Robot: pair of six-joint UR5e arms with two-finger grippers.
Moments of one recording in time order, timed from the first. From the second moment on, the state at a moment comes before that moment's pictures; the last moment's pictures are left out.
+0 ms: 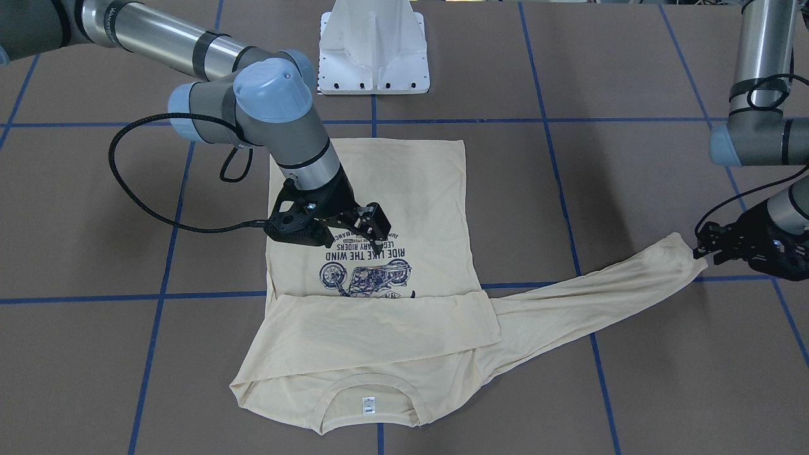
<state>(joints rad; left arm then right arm) -1.15 -1.78 -1.24 -2.17 -2.34 -0.33 0.66 -0.81 1.49 -1.22 1.87 1.55</state>
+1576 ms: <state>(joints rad) -1.14 -1.82 -1.20 -2.17 -2.34 -0.32 0.67 -0.86 1.55 -1.22 1.87 1.55</state>
